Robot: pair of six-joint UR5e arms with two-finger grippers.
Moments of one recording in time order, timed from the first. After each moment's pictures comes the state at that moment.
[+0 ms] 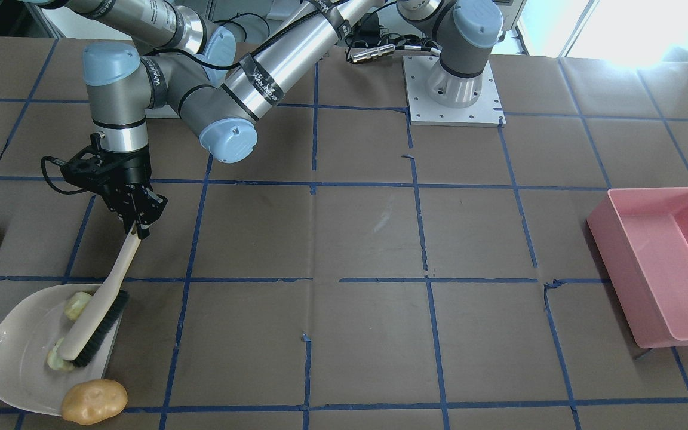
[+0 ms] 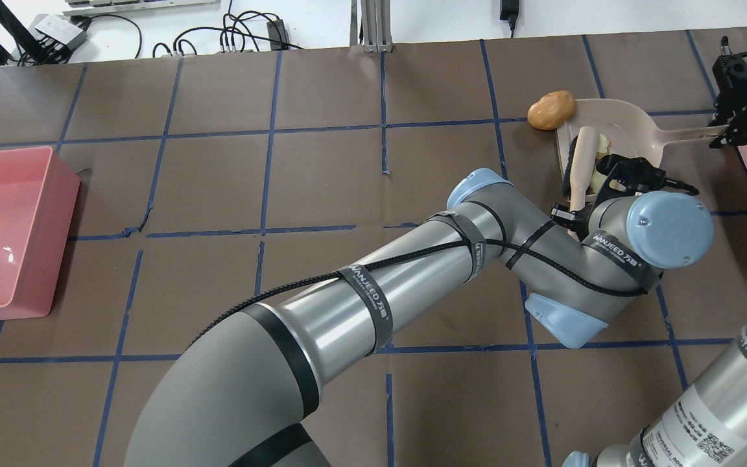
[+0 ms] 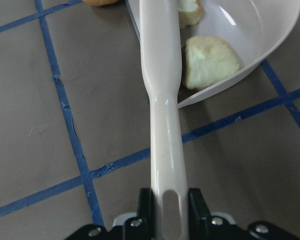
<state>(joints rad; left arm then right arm) -2.46 -2.38 -1.19 -0.74 1.85 -0.40 1.01 -0.91 1.32 -1.96 -1.51 -2.09</state>
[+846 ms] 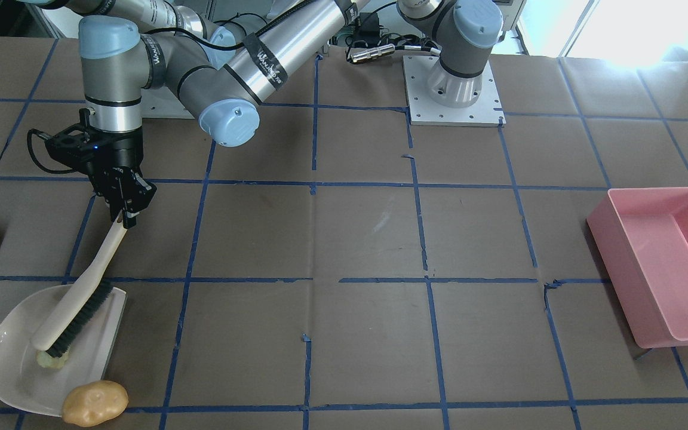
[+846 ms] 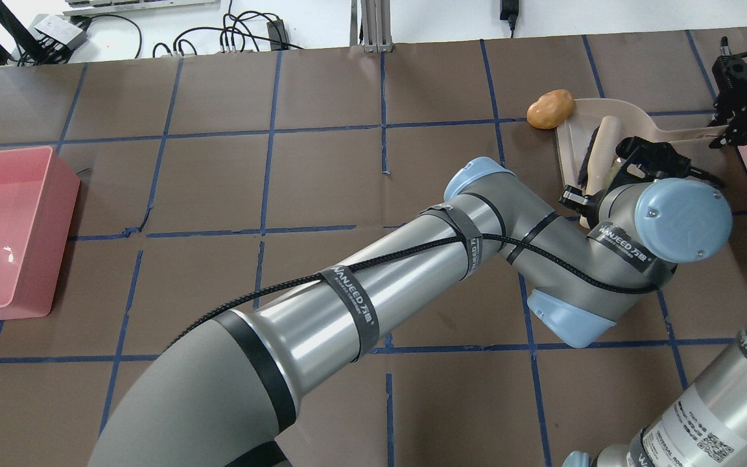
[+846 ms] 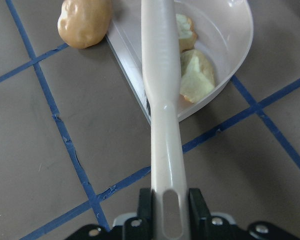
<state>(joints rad) -2.46 -2.31 -1.21 -0.73 1.83 -0.33 1.01 -0.91 1.32 -1.96 -1.51 -2.09</state>
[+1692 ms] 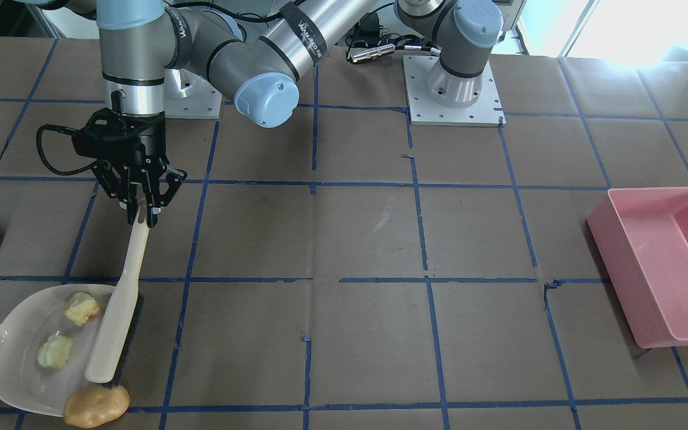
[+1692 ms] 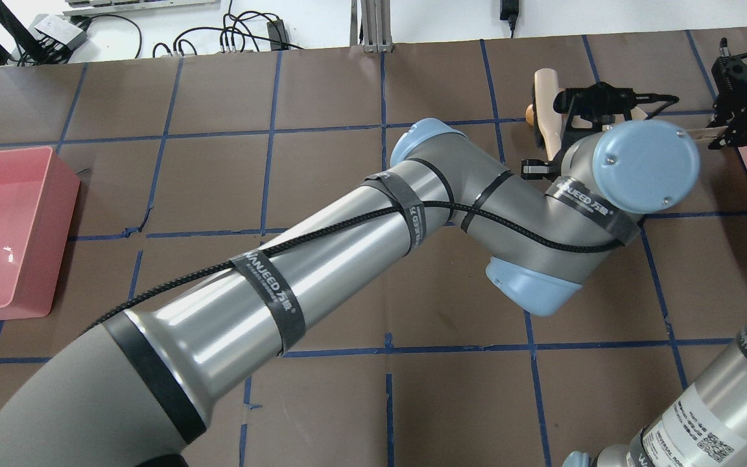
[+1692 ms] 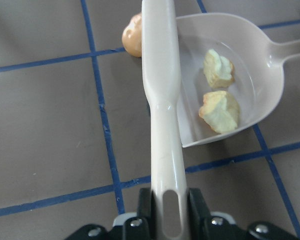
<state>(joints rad) -2.35 -2.19 -1.27 -0.75 1.85 -0.65 1.01 -0.91 1.32 -1.96 -1.51 -2.09</state>
